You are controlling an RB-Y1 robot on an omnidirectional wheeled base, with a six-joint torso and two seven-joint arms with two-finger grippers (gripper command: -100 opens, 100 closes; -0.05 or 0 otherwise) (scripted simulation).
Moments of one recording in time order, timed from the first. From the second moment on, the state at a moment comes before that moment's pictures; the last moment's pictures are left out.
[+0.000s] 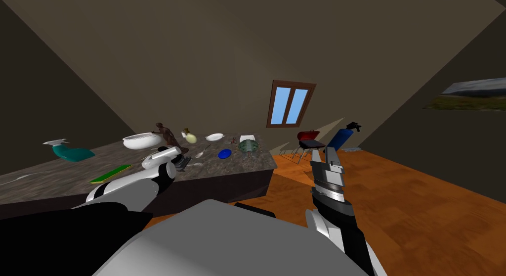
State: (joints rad) left arm -0.49 0.87 0.89 -0.50 0.22 1.08 -0.77; right arm 0.53 -0.03 0.01 -2.33 0.02 -0.52 0.15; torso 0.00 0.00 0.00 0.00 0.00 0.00
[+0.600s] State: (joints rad) left arm -0.50 0.87 0.90 -0.48 0.22 1.07 -0.79; right arm 0.53 -0.03 0.01 -2.33 0.02 -0.52 0.15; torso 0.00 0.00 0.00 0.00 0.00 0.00
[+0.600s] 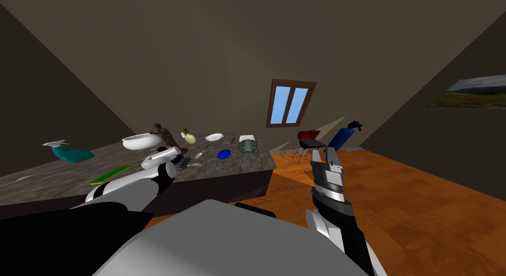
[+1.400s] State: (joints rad) left arm -0.52 0.82 0.76 -0.58 0.24 1.12 -0.65; right arm 0.53 -0.03 0.01 -2.33 0.02 -0.52 0.15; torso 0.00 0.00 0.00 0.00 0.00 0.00
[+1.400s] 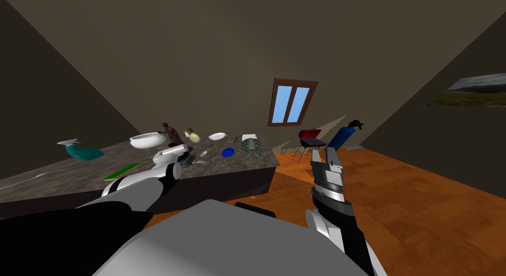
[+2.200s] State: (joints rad) left arm -0.52 0.76 0.59 -0.72 0.26 1.19 -0.46; right arm 0.53 -0.03 0.01 -2.33 0.02 -0.52 0.15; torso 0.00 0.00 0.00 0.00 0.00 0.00
